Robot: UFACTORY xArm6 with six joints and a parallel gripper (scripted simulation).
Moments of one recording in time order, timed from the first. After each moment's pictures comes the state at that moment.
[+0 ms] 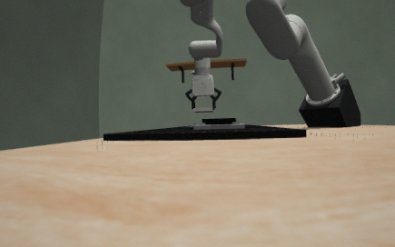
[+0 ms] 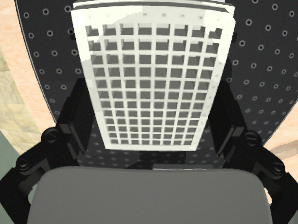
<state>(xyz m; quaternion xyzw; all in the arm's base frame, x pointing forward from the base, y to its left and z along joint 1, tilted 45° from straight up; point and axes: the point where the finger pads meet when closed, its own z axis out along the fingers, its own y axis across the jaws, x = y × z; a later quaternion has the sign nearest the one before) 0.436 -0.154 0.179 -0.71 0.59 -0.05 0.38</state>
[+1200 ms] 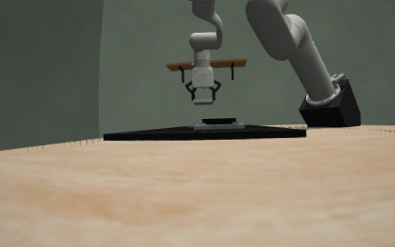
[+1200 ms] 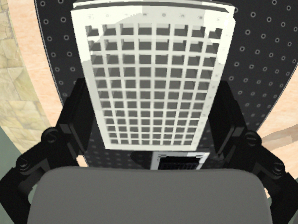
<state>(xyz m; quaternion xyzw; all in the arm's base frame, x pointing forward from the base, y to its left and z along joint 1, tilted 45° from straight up) 0.416 -0.172 0.206 -0.71 0.59 -0.05 0.38</state>
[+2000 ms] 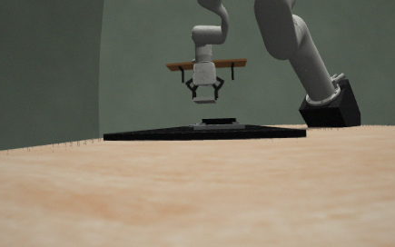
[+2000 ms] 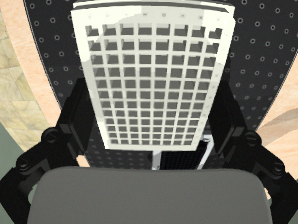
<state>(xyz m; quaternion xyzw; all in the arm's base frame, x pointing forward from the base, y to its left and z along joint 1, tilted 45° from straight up) 0.390 -0.122 0.222 -0.70 0.61 -0.04 0.38</state>
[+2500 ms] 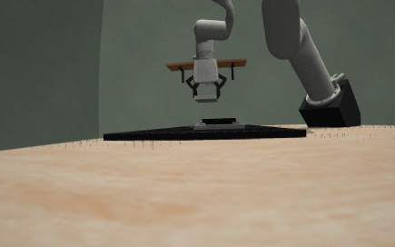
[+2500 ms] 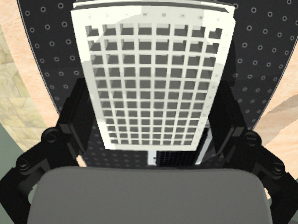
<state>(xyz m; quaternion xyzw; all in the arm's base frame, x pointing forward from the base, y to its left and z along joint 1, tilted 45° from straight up) 0.370 -0.085 0.233 -0.70 0.61 -0.04 0.38</state>
